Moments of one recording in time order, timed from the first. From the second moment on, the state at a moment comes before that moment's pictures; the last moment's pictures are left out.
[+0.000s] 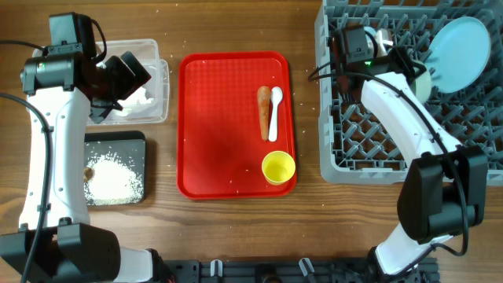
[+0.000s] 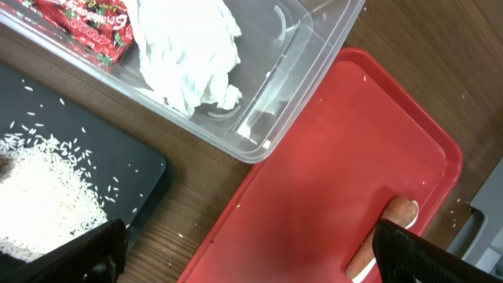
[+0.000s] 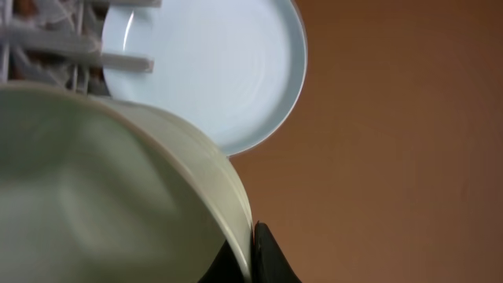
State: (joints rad) left arm 0.12 1.61 1.60 -1.15 0.09 -0.57; right arm 0.21 1.84 1.41 -0.79 1.28 -0.43
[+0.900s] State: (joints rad) left arm 0.12 1.61 1.60 -1.14 0.09 -0.57; right arm 0.39 1.84 1.40 -1.02 1.11 -0.17
